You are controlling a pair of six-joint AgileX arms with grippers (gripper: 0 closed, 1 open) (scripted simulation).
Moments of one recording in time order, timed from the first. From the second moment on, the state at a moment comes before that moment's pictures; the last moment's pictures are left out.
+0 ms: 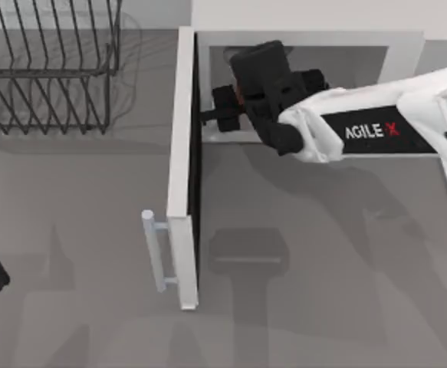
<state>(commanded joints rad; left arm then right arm) 0.00 0.00 0.00 0.00 0.00 0.00 0.58 2.39 1.61 0.15 0.41 0.18</state>
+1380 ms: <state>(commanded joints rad) 0.00 0.00 0.00 0.00 0.00 0.00 0.87 1.96 0.94 0.27 0.63 0.39</state>
